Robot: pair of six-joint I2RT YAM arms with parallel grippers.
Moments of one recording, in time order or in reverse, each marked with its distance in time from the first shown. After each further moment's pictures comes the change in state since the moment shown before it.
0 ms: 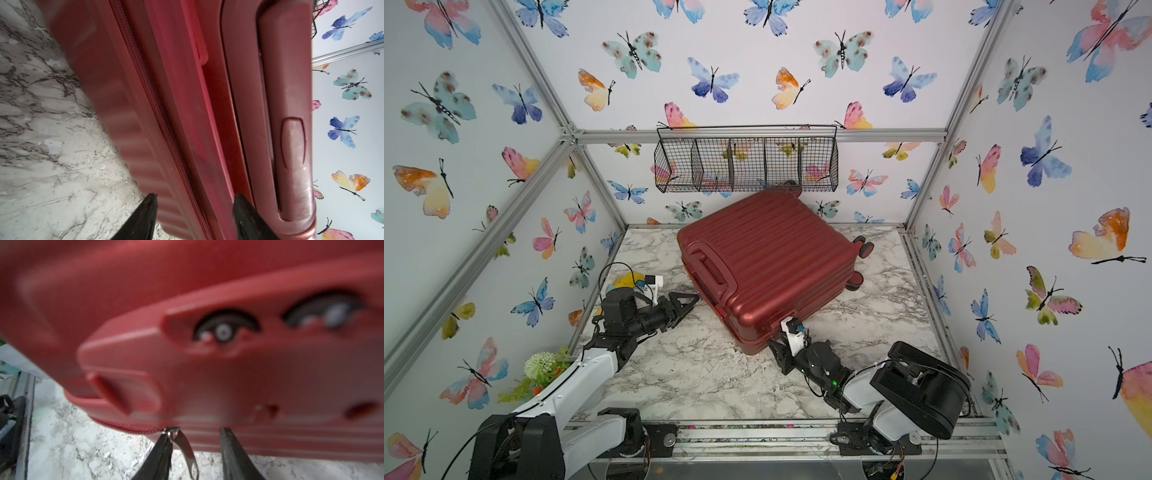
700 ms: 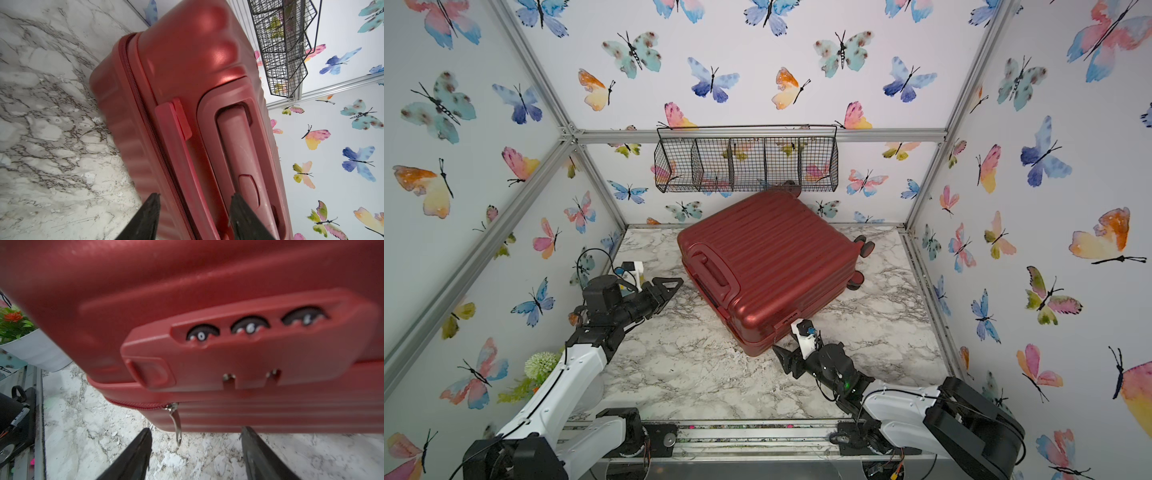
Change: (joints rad) left arm 0.061 -0.038 0.165 -0.175 -0.102 0.055; right arm -0.033 -0.331 -0.061 -0.305 -0.038 -0.032
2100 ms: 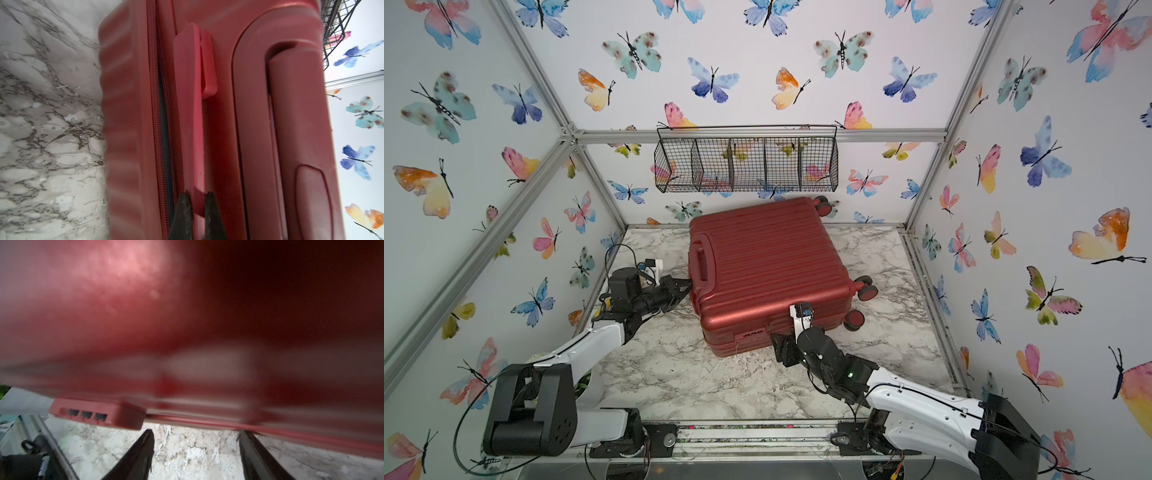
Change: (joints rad) left arm -0.081 0.240 -0.024 0.235 -0.014 -0.079; right arm 0.097 -0.174 0.378 -0.815 0.267 0.346
